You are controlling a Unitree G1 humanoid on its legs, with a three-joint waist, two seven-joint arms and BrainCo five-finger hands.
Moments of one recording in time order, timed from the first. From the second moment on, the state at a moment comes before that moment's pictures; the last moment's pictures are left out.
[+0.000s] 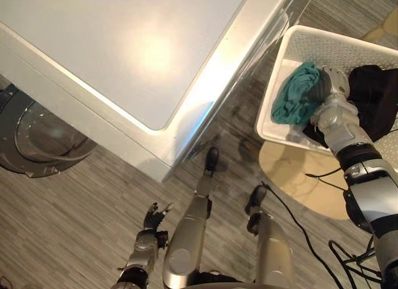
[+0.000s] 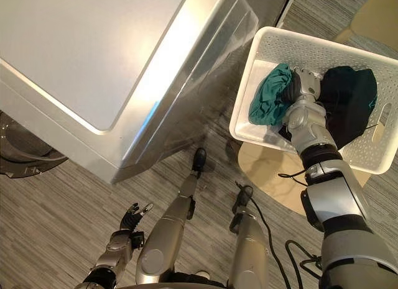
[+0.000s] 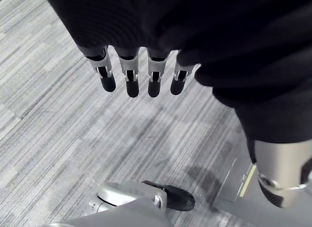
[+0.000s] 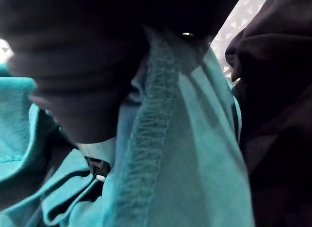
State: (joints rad) left arm -0.09 0.08 0.00 0.85 -0.15 -0.07 0.18; right arm -0.91 -0.57 0.25 0.81 -0.32 0.05 -0.29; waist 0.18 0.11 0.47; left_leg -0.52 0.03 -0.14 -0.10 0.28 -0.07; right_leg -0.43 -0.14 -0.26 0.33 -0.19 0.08
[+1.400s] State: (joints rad) left arm 0.16 -0.02 0.28 0.76 -0.15 0.01 0.19; right arm -0.04 -0.07 -0.03 -0.26 0.31 -0.16 -0.13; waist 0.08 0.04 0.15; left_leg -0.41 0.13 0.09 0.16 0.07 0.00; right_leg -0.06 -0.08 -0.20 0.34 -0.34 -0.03
